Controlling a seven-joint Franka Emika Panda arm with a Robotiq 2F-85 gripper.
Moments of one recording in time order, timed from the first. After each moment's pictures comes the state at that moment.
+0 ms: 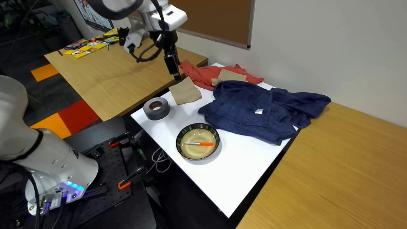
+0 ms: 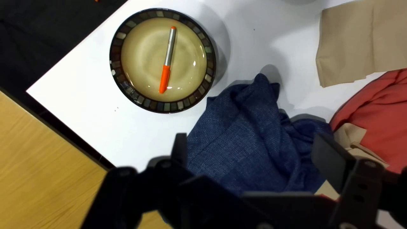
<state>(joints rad) -0.06 -0.27 0.08 -2.47 0.03 2.35 0.40</state>
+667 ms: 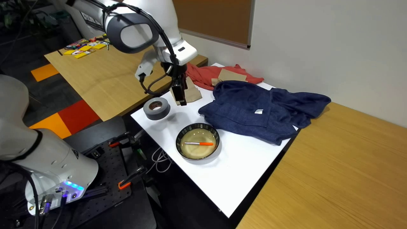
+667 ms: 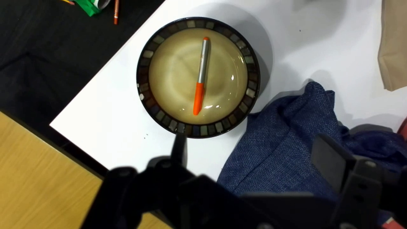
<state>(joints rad) -0.10 -0.14 0.03 -2.54 -0.02 2.49 0.45</state>
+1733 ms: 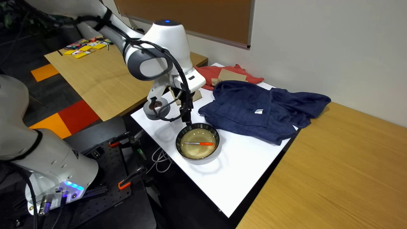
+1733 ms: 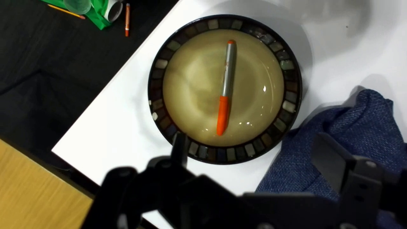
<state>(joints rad) -0.11 0.07 -0.03 -2.53 -0.07 2.63 0.48</state>
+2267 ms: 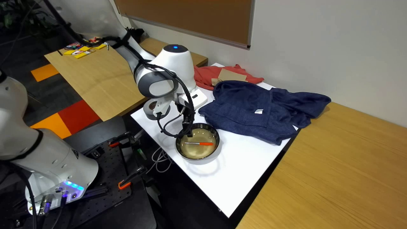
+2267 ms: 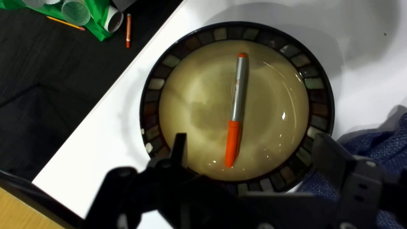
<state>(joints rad) -0.06 0.26 -0.08 -2.52 -0.05 2.76 0.48</state>
